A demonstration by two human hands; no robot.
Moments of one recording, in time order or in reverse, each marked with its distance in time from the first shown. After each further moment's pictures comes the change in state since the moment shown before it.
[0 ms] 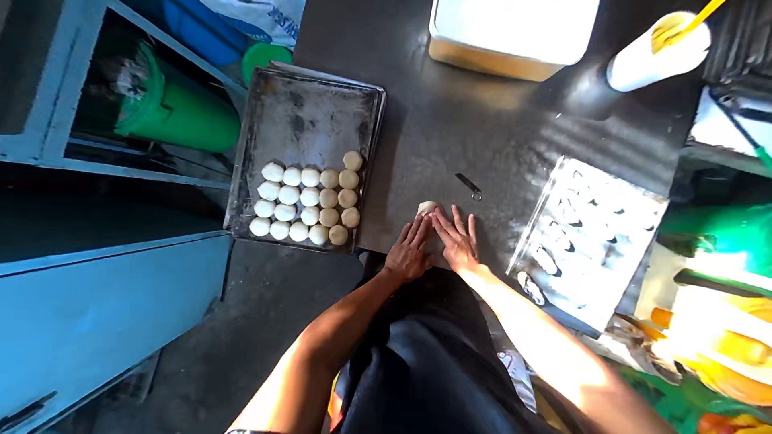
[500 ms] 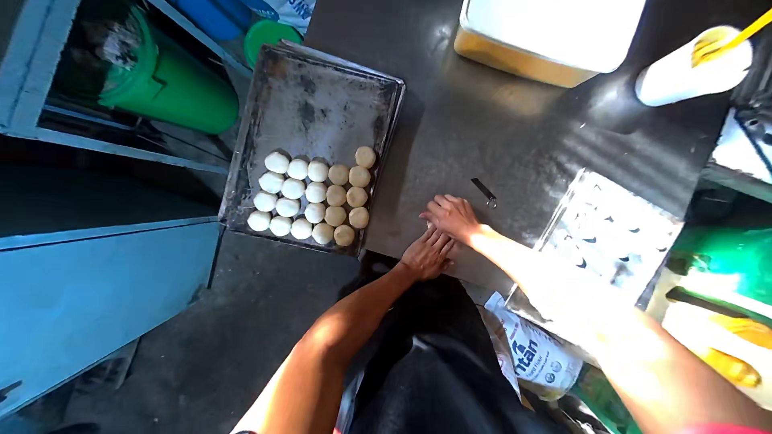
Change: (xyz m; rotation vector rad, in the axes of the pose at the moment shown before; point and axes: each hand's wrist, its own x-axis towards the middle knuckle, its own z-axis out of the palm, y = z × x) left_hand 0.031 -0.006 0.007 0.013 0.024 0.242; right_hand 0.124 -0.008 -0.036 0.034 -0.151 -0.300
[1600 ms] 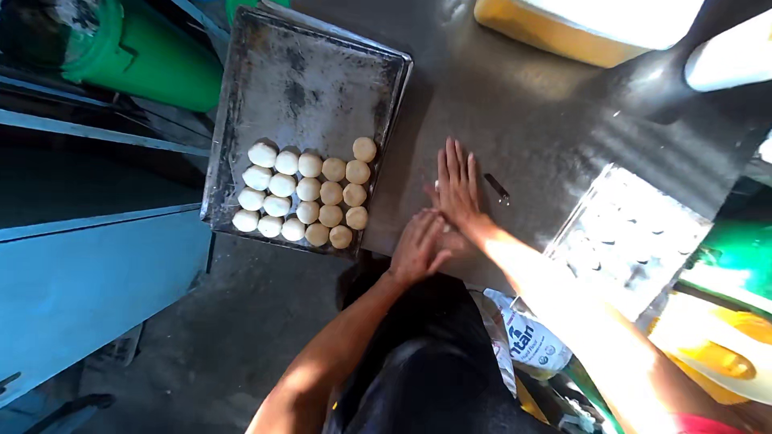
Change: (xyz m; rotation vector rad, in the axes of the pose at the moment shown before) left_hand -0.025 -0.008 -0.024 -0.389 0.546 -0.316; right_hand 0.031 0.006 0.017 -0.103 0.213 0.179
